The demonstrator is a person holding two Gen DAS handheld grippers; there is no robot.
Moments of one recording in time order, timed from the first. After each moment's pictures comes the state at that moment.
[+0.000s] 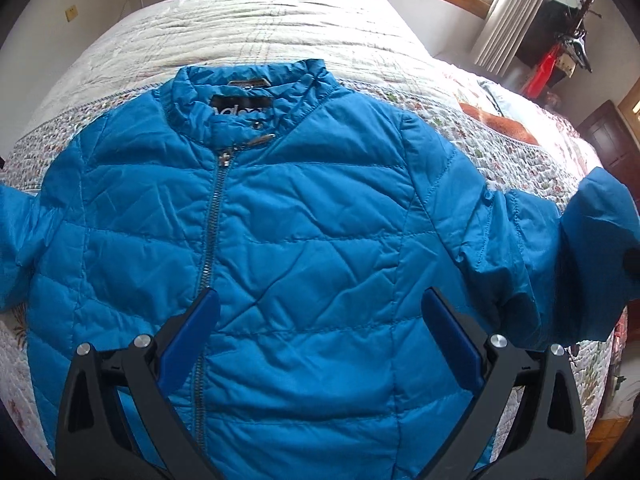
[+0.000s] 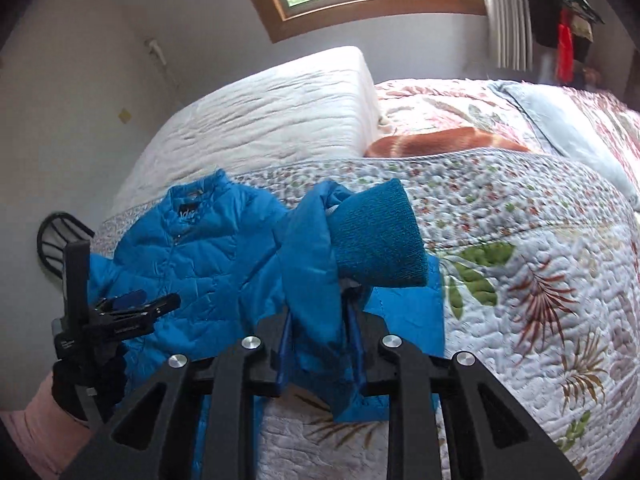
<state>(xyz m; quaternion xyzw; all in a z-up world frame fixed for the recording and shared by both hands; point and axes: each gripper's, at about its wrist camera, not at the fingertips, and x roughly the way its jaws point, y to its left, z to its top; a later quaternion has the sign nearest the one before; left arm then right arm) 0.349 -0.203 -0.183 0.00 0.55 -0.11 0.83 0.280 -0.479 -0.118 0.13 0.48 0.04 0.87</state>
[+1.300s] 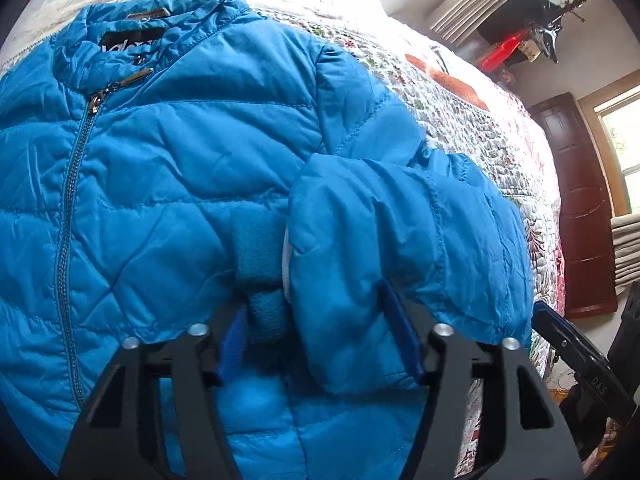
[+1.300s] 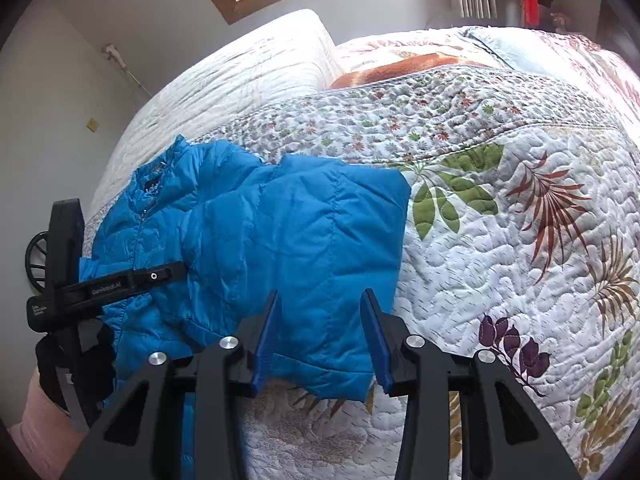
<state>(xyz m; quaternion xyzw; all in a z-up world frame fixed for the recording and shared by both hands) 0.361 -0.264 -0.233 -0.07 0.62 -0.22 0.75 0.231 -0.511 -0.183 0.22 0.51 -0.02 0.83</state>
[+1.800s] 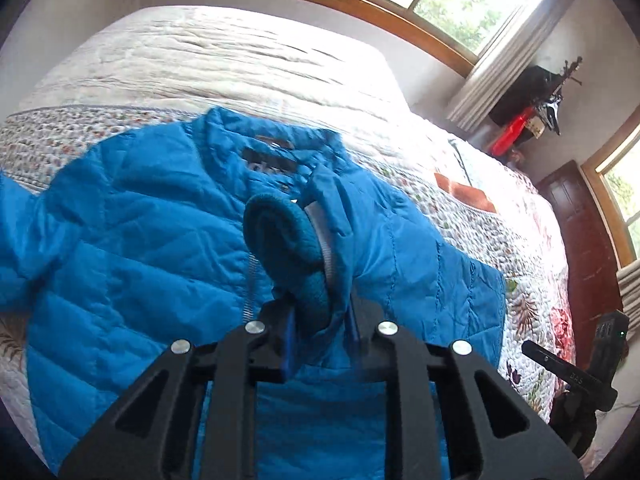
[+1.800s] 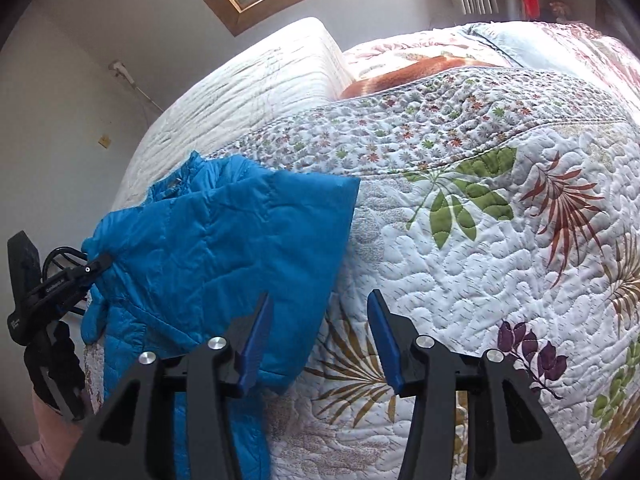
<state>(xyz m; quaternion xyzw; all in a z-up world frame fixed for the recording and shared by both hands) 0.363 -0.142 -0.149 -0.11 0.50 -0.15 0.85 0.247 -0.503 -0.179 0.26 0.50 0.02 0.83</state>
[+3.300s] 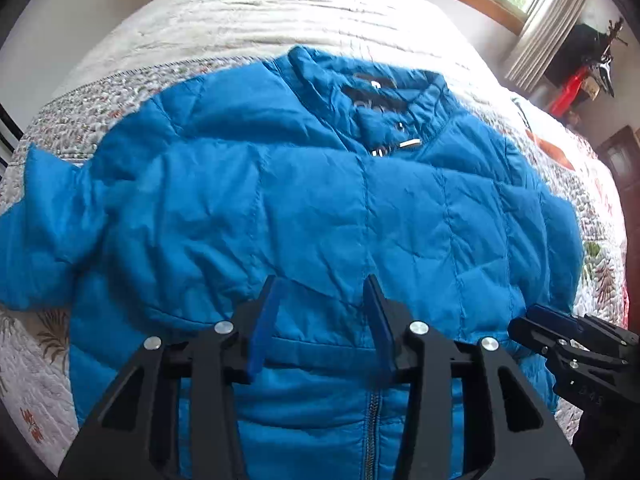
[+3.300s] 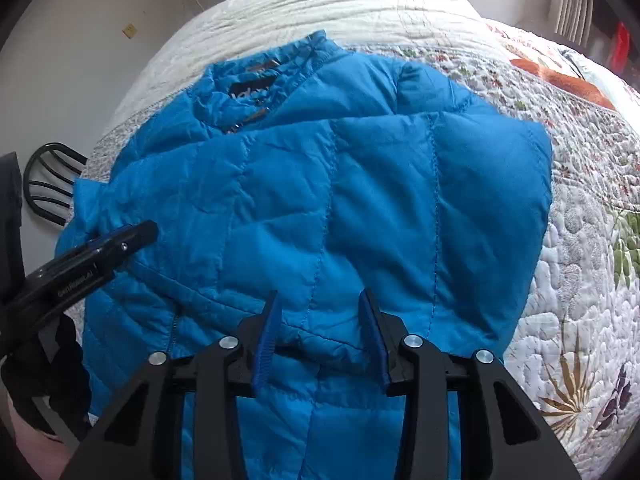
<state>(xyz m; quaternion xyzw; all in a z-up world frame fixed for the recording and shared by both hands) 0.375 -0.095 -0.208 -0.01 0.57 -0.08 0.82 0.353 -0.298 -0.233 0.12 0.59 0.07 0.79</state>
